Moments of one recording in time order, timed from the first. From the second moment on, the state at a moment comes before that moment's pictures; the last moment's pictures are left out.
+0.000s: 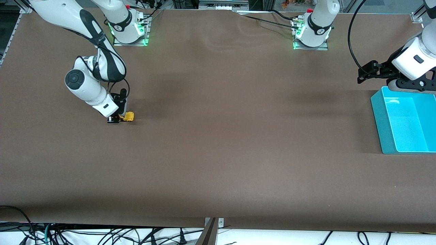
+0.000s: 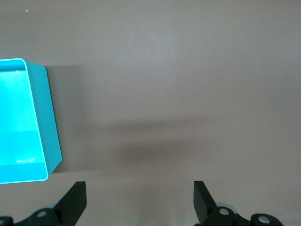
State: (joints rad) left arm -0.02 -0.04 -0.01 -1.71 -0.01 1.57 0.02; right arm 0.03 0.33 0.03 -2.37 0.01 2.74 -1.56
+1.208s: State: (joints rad) left arm -0.03 -0.04 -0.01 -1.71 -0.01 1.57 0.02; right arm -0.15 0.33 0.03 -2.37 0.02 2.75 -1.83
